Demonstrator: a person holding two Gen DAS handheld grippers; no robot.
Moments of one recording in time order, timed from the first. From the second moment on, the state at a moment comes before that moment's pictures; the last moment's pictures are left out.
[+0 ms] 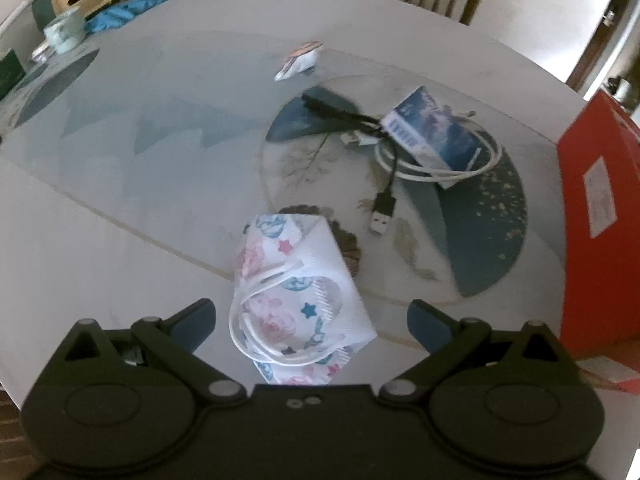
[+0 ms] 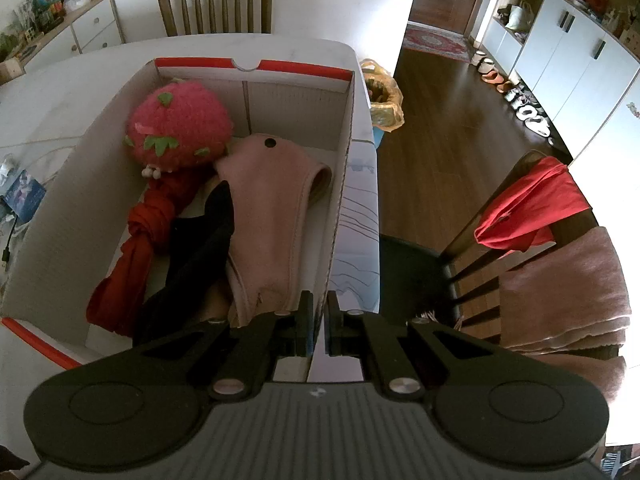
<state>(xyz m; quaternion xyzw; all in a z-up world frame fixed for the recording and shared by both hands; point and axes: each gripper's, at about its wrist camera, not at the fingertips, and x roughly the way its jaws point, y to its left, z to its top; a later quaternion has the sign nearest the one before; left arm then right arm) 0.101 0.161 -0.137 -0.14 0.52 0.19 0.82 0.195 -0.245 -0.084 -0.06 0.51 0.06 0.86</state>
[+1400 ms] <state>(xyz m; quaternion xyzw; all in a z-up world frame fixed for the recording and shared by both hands) 0.091 0.114 -0.100 -0.11 0.50 0.07 0.86 0.196 -0.244 -0.083 -0.06 0.51 0.06 0.86</state>
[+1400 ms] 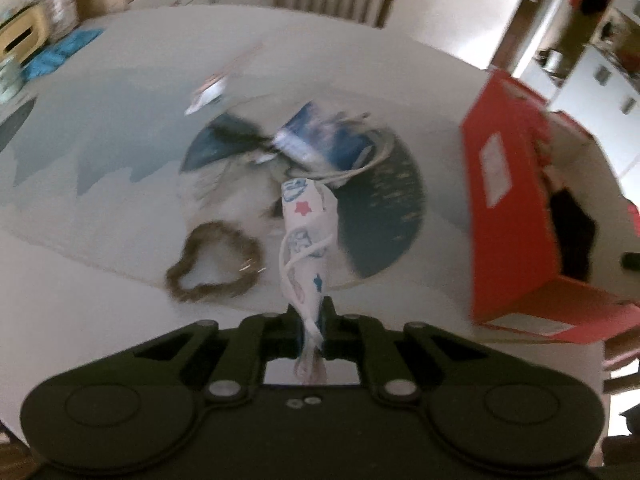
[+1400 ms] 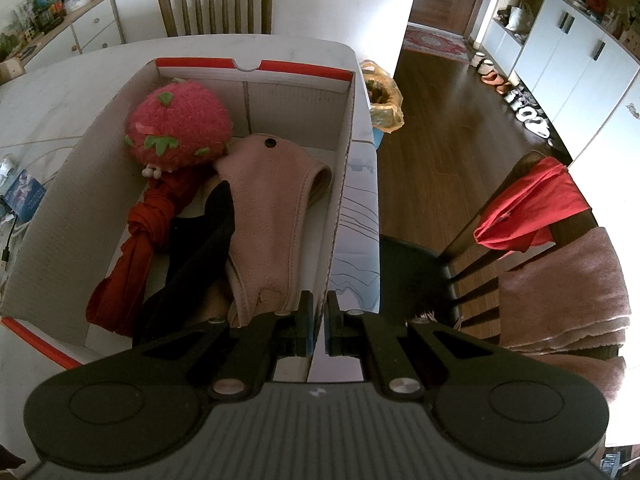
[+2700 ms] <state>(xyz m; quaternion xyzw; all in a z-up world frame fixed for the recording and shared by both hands) 0.196 -0.068 -0.055 0.03 0.48 -0.16 0.86 0.199 -0.242 -0.082 -0.05 0.51 0.06 0.86</state>
